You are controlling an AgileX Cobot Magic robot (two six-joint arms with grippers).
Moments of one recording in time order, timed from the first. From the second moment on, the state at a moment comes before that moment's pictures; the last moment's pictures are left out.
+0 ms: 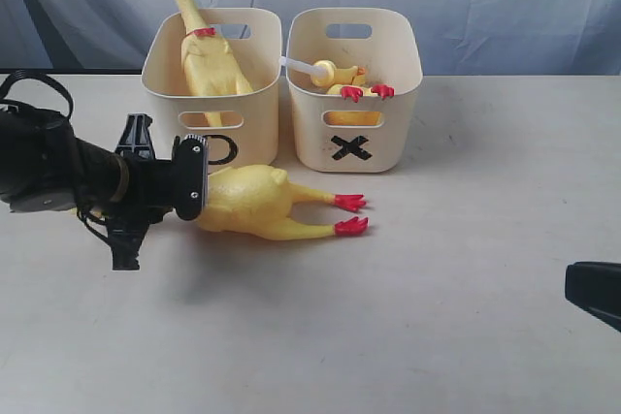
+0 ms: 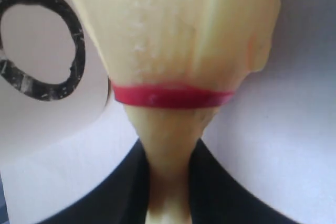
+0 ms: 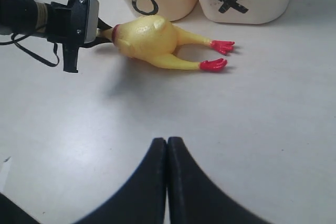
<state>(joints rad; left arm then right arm) -0.38 1.80 -0.82 0.91 0.10 0.35 0.26 0.43 -0.44 0.61 0.76 -0.29</state>
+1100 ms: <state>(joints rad) -0.53 1.28 -0.73 0.65 0.48 0.35 0.26 0.43 -0.44 0.61 0.76 -0.29</state>
